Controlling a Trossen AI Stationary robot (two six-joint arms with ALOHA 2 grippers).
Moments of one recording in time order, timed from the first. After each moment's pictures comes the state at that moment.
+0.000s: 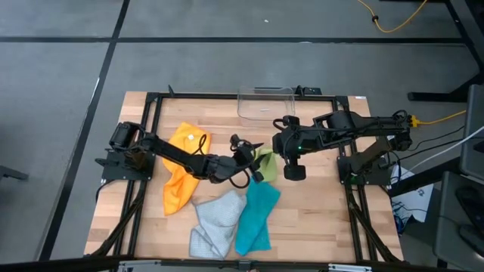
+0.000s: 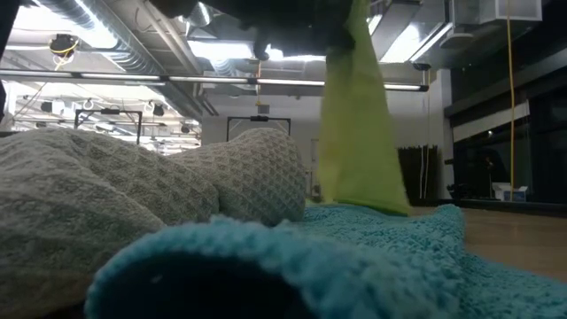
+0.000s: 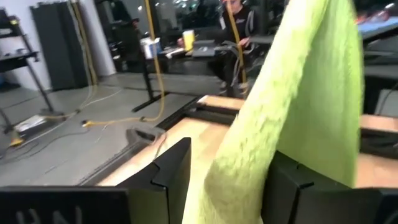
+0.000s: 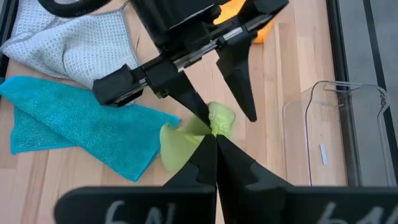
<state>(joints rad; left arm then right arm) -0.22 1.81 1.11 0.60 -0.83 0.01 0.19 1.59 1.89 -1.30 0.22 0.07</state>
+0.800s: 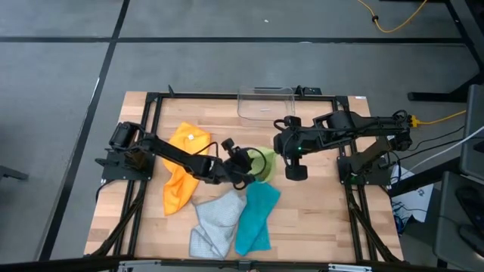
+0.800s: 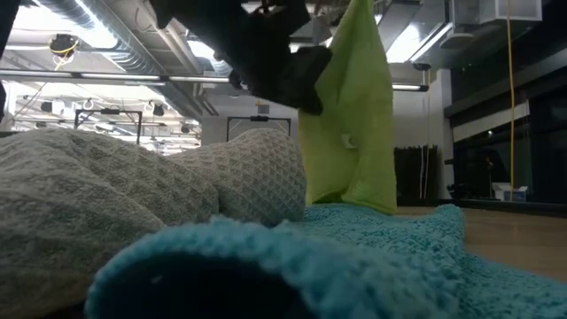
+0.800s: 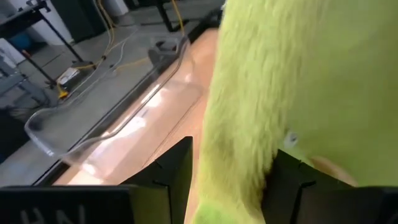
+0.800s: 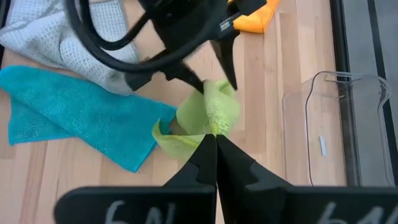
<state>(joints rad) -0.21 1.81 1.11 0.09 -0.88 -0.18 0.19 1.59 1.89 -1.34 0.22 0.08</state>
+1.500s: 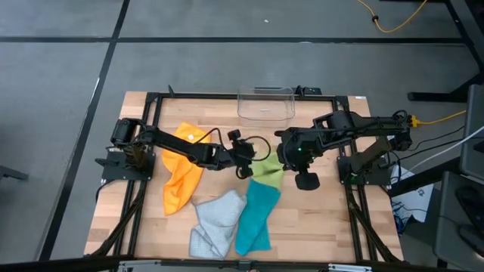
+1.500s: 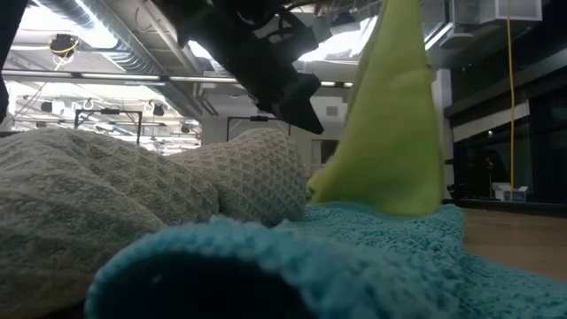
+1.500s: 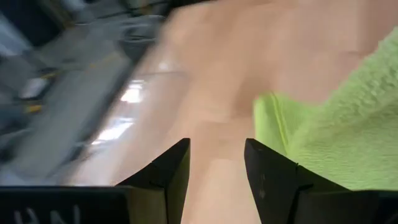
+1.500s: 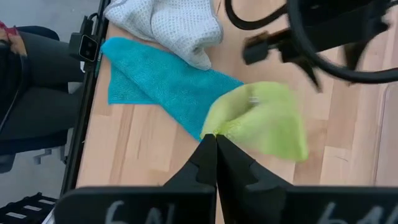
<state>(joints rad) -0.08 1.80 1.11 0.06 -0.59 0.03 0.19 1.59 1.89 -1.40 -0.11 0.07</state>
